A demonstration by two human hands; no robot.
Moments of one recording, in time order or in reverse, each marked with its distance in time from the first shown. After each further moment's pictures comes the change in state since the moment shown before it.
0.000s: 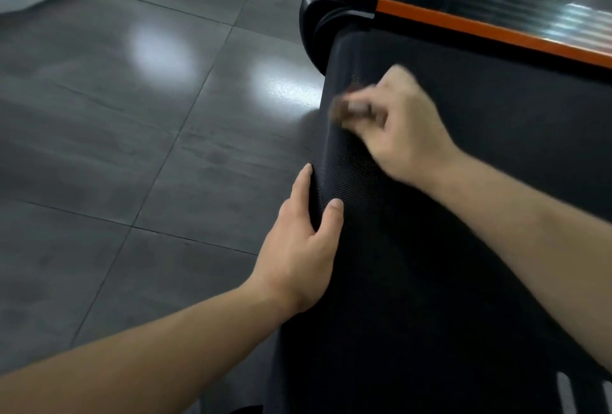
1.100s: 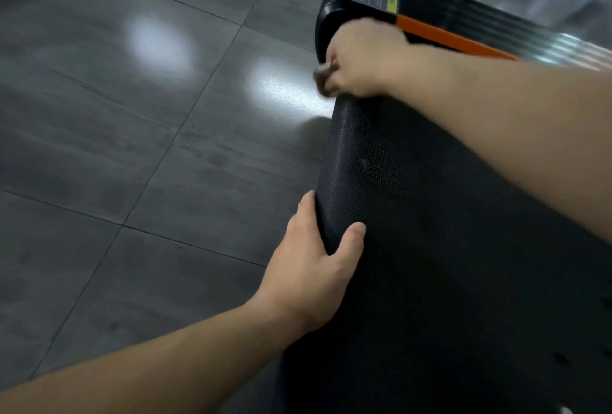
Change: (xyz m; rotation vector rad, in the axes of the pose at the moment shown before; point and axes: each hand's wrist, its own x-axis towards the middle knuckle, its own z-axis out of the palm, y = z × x) left_hand 0.003 -0.008 0.001 -0.093 -0.038 -0.006; right_hand 0.145 -0.018 0.024 -0.699 -0.448 -0.041
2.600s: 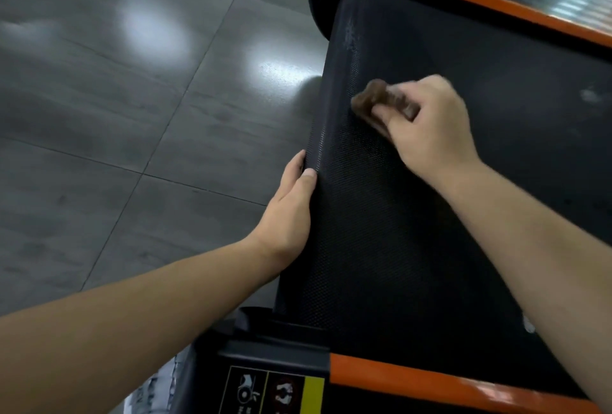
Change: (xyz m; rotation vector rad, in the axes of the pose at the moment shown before) left_hand -0.053 -0.017 -0.003 -0.223 0.026 -0.144; right_hand -0.221 -0.025 0.057 0.593 0.508 0.253
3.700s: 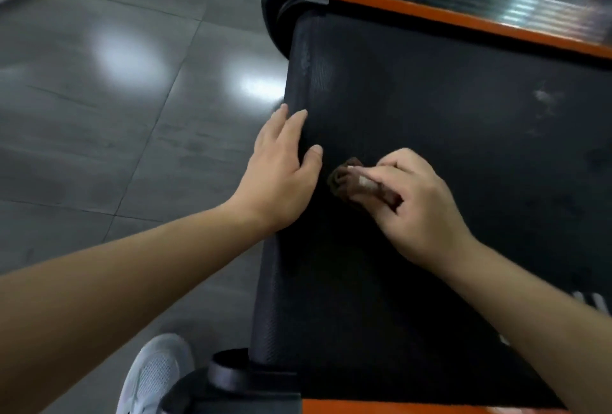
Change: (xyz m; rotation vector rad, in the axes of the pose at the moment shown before) left_hand 0.049 0.071 0.014 0.684 0.012 0.415; right_hand -0.069 0.010 -0.032 0.085 -0.146 -0.127
